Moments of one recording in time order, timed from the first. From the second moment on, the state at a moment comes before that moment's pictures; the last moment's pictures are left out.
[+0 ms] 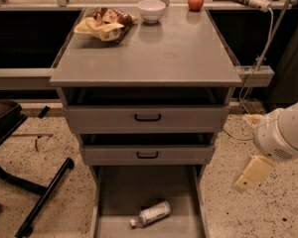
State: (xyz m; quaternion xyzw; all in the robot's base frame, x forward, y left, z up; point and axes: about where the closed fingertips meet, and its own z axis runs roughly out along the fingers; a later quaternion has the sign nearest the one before) arm 0.431 -0.229 0.790 -0.56 0.80 0.02 0.22
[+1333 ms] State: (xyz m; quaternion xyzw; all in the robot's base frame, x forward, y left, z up) arm 0.454 -0.214 0.671 -0.54 0.81 0.04 0.23
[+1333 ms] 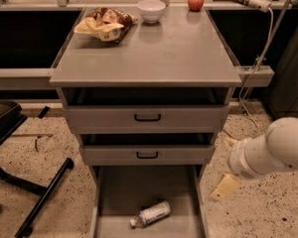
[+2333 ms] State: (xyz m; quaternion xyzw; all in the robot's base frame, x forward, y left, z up) arm 0.458 -0.221 0.593 -0.48 0.85 0.05 0.23
